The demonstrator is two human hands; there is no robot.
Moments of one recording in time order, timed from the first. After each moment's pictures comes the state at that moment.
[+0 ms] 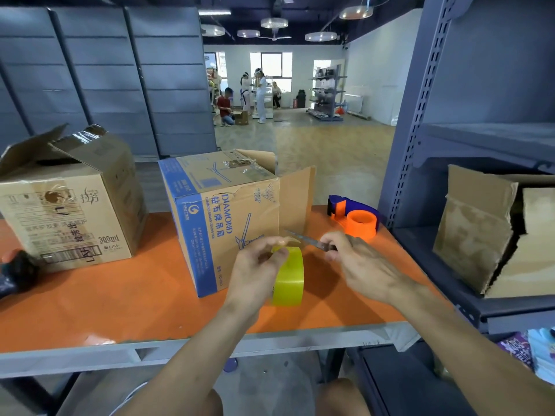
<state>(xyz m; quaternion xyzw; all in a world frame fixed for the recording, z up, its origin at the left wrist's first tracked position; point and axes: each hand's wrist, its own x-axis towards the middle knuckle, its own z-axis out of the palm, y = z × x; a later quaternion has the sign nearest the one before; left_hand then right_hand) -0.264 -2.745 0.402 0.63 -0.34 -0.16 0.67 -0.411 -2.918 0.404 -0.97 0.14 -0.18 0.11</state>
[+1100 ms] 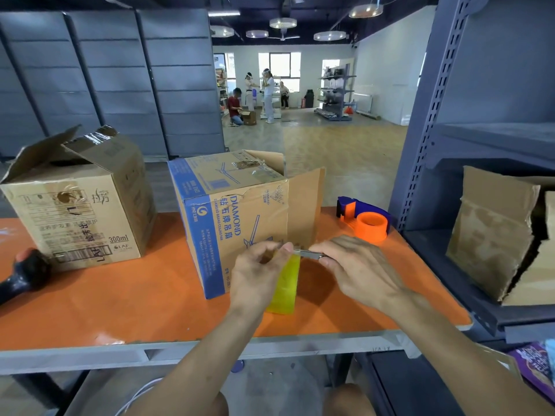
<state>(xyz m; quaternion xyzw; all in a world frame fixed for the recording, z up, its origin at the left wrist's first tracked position) -0.257 -2.745 0.397 0.67 -0.29 -0.12 0.67 -0.397 -2.894 0.411 -0.96 0.07 -0.28 0.03</state>
